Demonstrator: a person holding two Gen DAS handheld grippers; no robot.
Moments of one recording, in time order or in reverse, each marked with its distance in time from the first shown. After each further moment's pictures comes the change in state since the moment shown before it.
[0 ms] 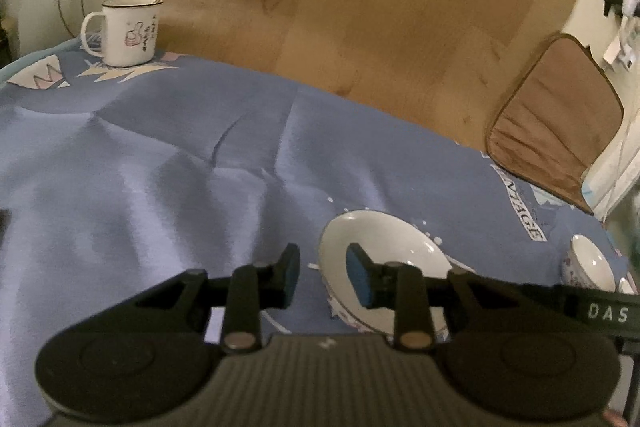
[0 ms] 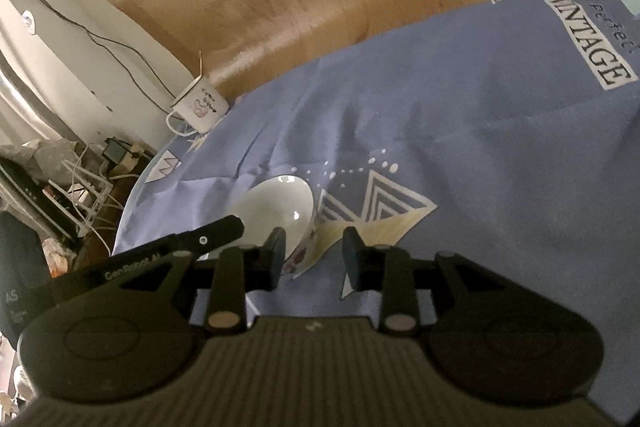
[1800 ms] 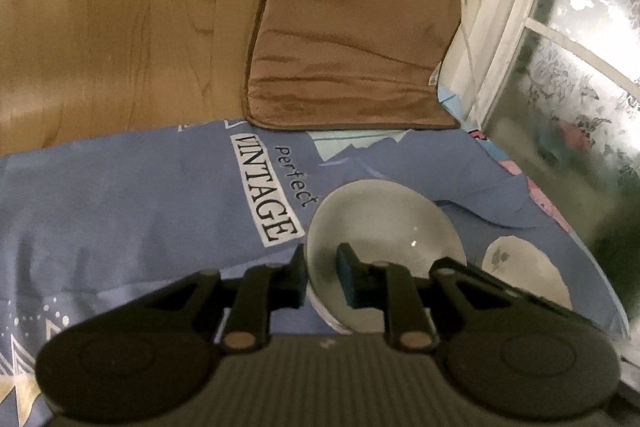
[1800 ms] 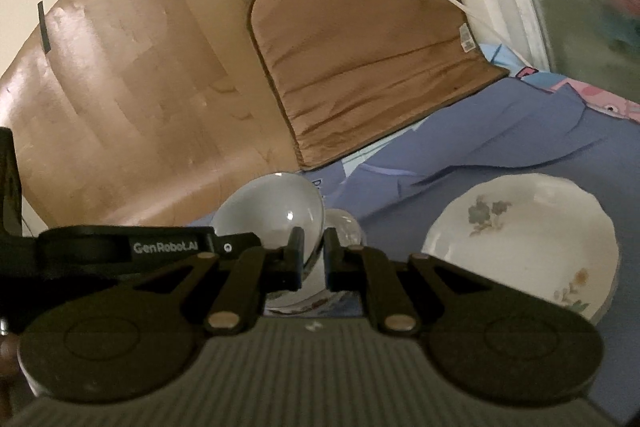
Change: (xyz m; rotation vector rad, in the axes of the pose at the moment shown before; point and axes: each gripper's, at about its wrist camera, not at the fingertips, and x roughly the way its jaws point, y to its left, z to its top) left arm 0.077 -0.263 -0.004 0.394 0.110 -0.241; right arm -0.149 -0.119 -0.014 0.110 -0.547 -0.387
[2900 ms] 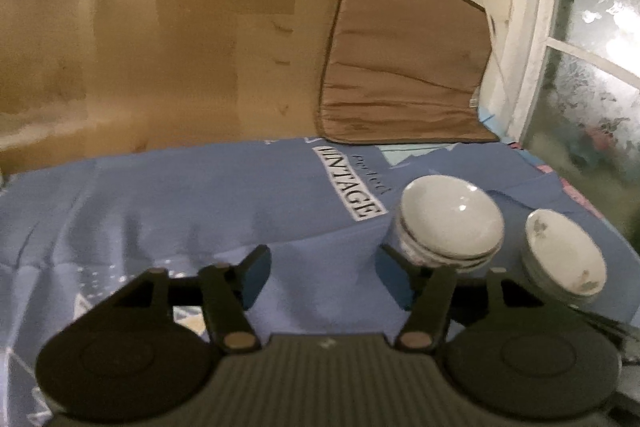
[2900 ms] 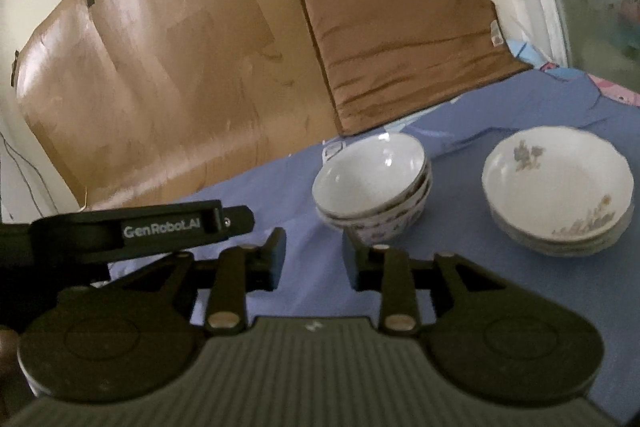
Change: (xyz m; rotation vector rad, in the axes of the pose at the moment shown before) left arm -0.067 0.037 -0.055 0.022 -0.145 0.155; right arm -0.029 0.050 -0.046 -0.092 0.044 0.015
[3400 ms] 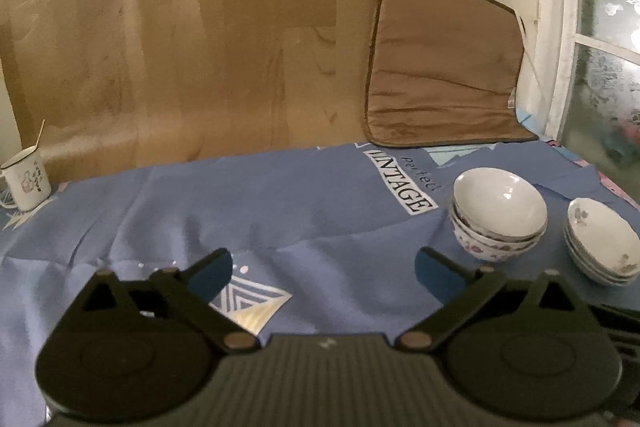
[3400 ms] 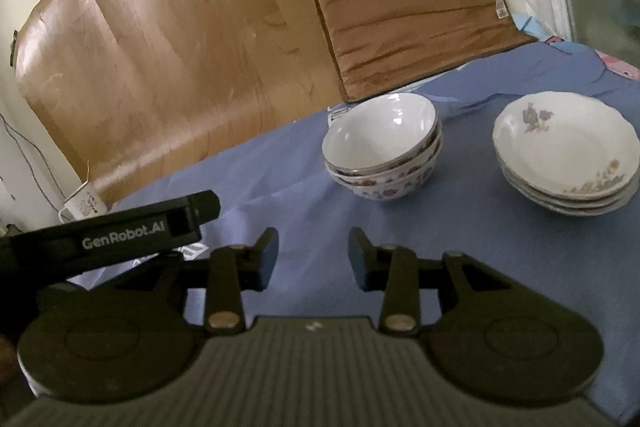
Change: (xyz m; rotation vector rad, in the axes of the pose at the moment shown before) left arm -0.016 0.015 -0.015 0.026 -0.044 0.125; right arm 0.001 0.005 -0.010 0.002 0.073 0.010
